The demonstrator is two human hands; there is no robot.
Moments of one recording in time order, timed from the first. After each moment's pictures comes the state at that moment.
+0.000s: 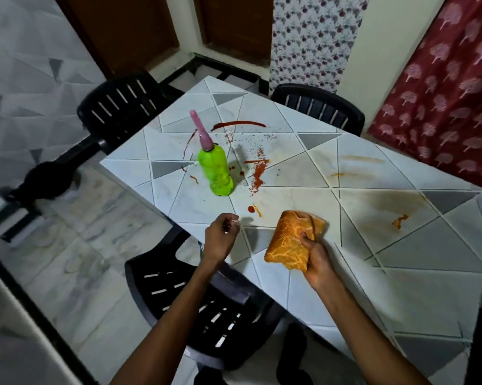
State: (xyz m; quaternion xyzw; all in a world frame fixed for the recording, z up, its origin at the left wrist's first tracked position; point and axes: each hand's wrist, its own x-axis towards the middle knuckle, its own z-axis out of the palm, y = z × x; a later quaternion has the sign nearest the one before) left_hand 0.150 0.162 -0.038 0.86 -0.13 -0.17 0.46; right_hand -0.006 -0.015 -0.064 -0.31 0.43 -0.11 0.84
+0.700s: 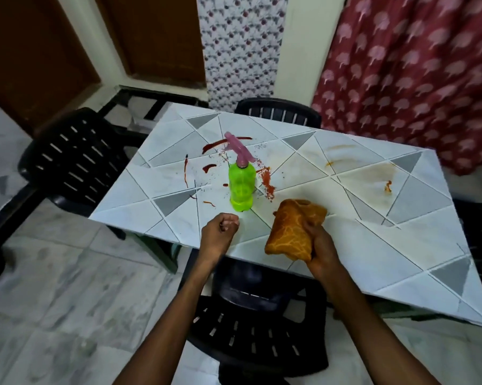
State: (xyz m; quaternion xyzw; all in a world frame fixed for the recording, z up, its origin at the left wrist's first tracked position) left_hand 0.309 0.275 -0.008 0.77 -0.27 -0.28 0.50; right_hand 0.102 0.147 -0.012 -0.30 0.41 -0.31 0.80
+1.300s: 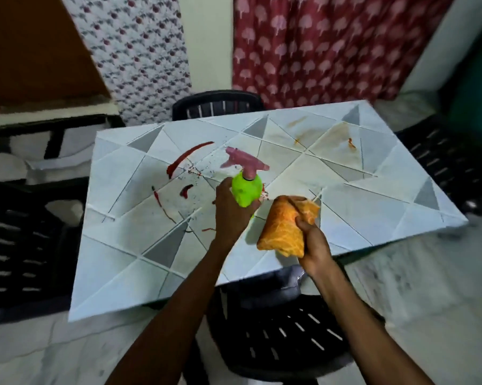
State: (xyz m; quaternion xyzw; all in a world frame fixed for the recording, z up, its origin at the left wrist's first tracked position) left_hand 0.409 0.169 -0.018 0.70 -0.48 -0.26 0.46; right_hand 0.221 0.194 -0.014 -0.15 0.52 -0.45 0.71
